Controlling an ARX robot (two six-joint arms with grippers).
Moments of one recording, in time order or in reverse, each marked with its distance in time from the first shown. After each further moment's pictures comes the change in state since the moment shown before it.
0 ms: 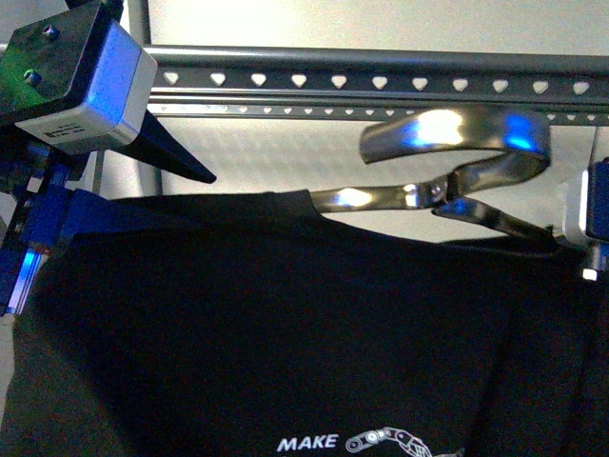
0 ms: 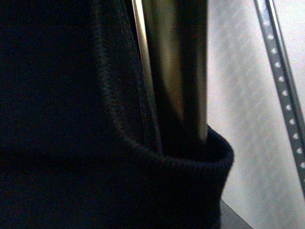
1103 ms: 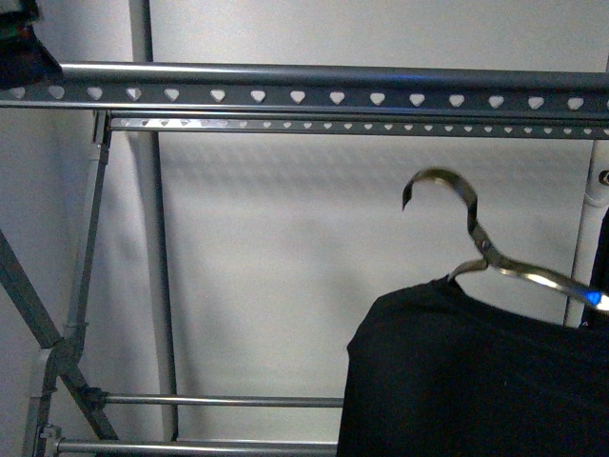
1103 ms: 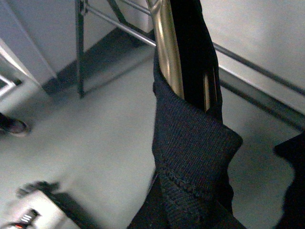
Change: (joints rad) left arm 0.060 -0.197 -0.168 0.487 -0.850 -1.842; right arm -0.202 -0.373 -0.159 -0.674 -0.100 0.690
